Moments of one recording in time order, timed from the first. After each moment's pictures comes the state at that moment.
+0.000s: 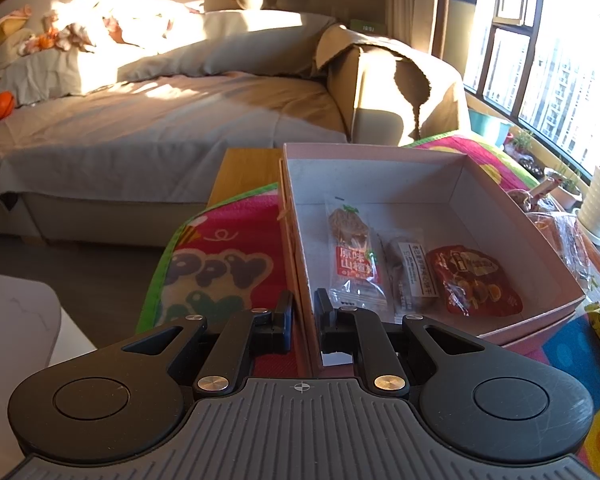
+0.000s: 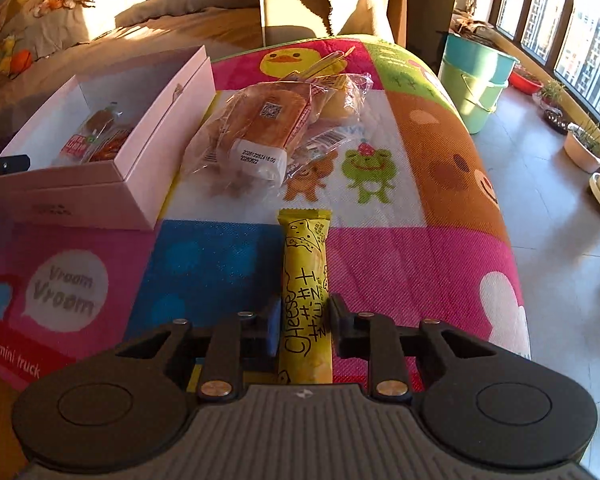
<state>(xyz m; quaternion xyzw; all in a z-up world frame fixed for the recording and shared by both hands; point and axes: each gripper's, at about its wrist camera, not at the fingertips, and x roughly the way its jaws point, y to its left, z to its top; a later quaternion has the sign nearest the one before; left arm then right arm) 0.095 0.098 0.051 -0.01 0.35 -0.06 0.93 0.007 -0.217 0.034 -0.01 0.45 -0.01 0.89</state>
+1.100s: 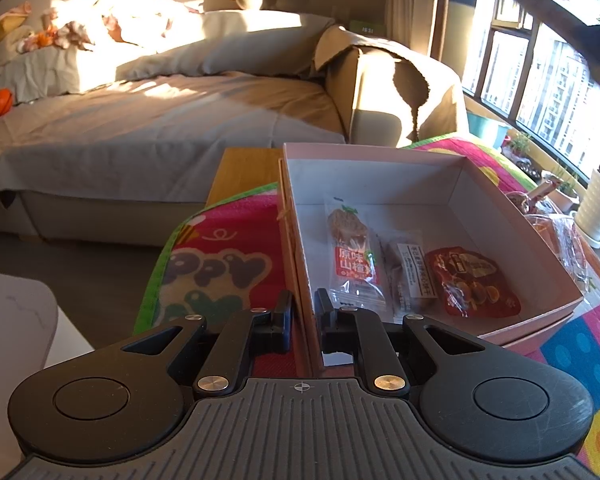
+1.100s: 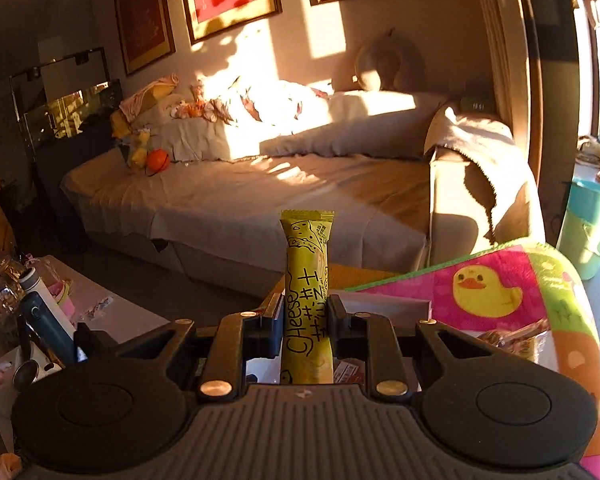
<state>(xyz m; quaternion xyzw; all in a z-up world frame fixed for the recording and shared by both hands) 0.095 0.101 0.049 -0.02 0.35 -0.06 0.93 0.084 -0.088 0.190 0.05 0.31 0.18 0.93</state>
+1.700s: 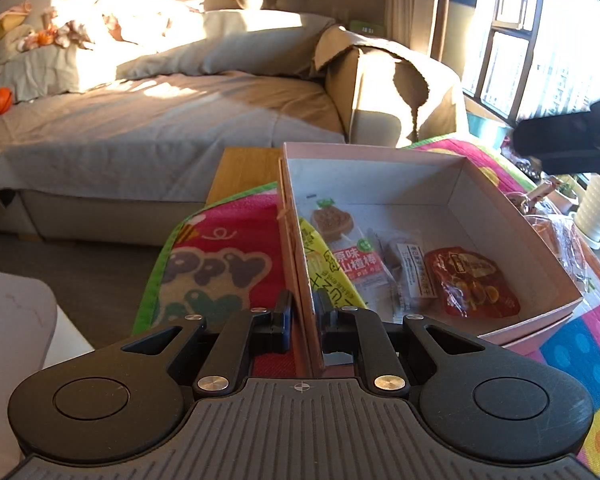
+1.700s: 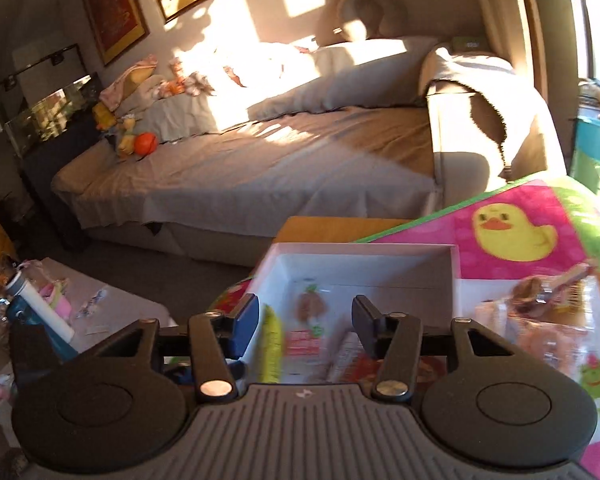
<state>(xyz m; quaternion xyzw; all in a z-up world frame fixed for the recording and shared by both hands) 0.096 0.101 0.049 -0.02 0.35 -0.06 0.93 0.099 -0.108 0.135 0.08 0.33 0.15 0.93</state>
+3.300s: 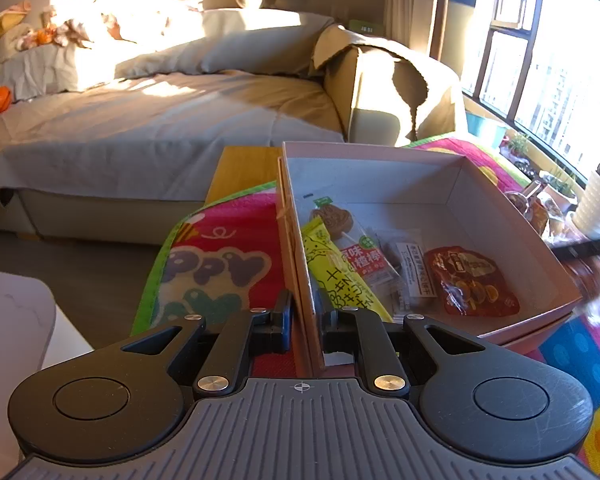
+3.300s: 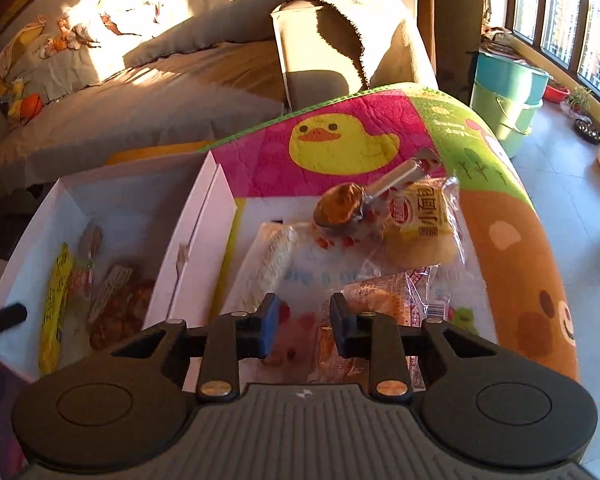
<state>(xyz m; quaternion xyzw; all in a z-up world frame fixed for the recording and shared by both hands) 0.096 0.100 0.049 -0.02 0.35 -0.07 0.93 0.117 -0.210 0.056 0.04 0.43 0.03 0.90</state>
